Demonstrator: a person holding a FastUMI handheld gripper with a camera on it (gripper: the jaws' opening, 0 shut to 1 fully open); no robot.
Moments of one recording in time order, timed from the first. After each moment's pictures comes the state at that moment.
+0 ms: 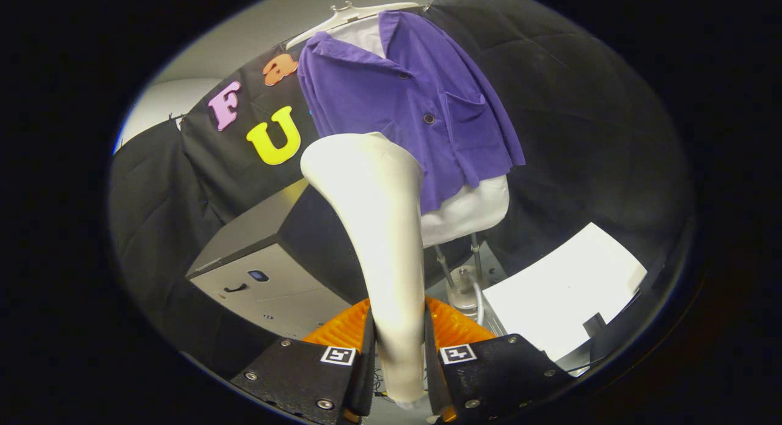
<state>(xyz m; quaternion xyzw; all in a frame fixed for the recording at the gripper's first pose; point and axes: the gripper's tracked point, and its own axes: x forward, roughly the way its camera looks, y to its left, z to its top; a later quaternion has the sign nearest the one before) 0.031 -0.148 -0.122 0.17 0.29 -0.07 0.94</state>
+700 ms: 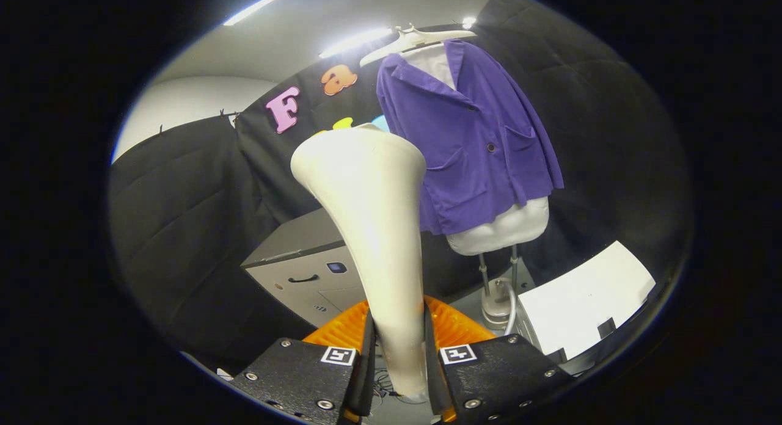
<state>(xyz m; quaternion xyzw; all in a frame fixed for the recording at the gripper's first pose) -0.020 -0.054 -0.052 0.15 0.25 0.02 0.96</state>
